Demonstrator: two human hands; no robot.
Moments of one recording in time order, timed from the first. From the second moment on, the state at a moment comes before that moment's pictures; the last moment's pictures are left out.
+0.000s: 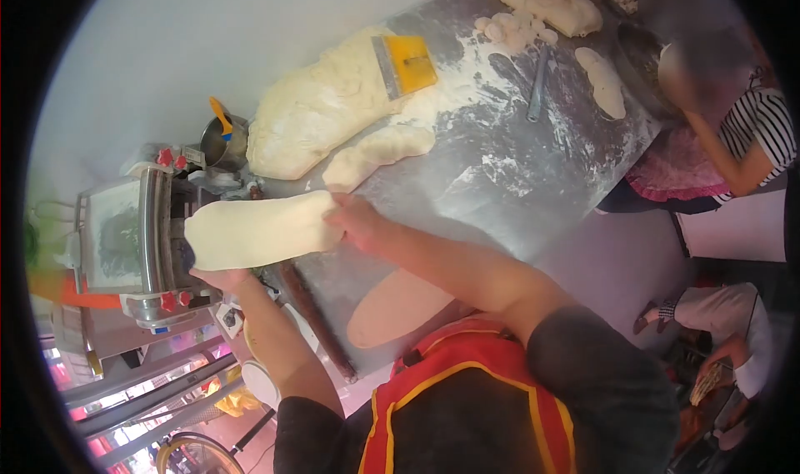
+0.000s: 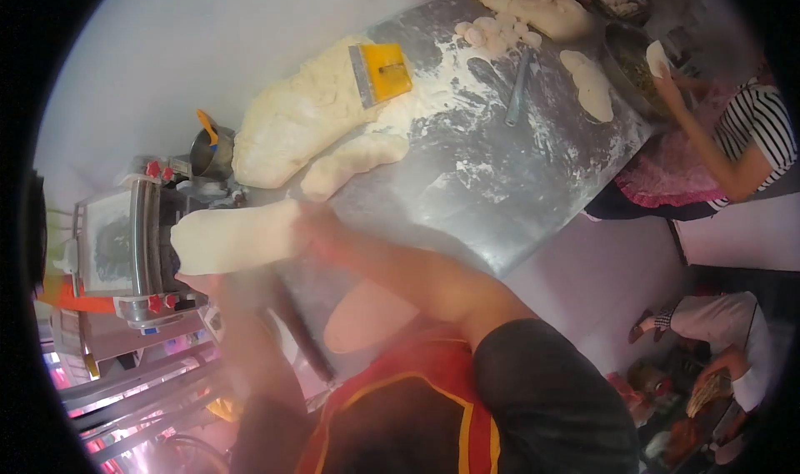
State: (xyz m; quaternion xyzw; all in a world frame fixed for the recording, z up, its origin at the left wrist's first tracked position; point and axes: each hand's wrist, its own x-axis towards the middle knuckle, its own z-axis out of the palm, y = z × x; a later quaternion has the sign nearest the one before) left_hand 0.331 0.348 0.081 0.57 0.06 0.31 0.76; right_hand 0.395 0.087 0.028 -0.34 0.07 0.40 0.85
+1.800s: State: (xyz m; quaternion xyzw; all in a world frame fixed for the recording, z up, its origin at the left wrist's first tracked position) left_hand 0.353 0.241 0.118 0.73 0.14 0.15 0.66; right_hand 0.428 0.129 0.203 -0.71 -0.16 0.20 0.66
